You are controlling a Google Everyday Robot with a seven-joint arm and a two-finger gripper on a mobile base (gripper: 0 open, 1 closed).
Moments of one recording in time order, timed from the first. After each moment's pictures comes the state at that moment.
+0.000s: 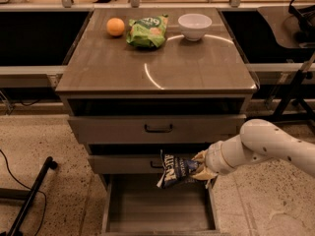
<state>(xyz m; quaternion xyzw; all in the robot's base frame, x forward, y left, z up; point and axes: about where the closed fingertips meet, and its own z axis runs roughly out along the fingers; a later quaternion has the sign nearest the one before) 0.482 -0.128 0.575 -0.64 0.70 0.19 0.26</state>
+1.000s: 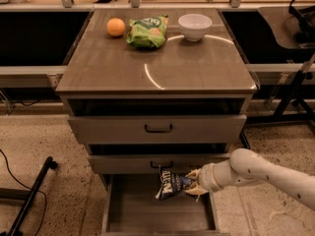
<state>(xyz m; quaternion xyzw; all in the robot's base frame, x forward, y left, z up) 0.492 -0.120 0.432 -0.61 0.69 0.24 0.29</state>
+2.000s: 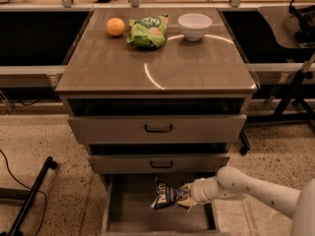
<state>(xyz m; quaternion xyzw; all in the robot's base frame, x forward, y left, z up) 0.495 -0.103 0.307 -0.59 0.71 0.26 0.28</state>
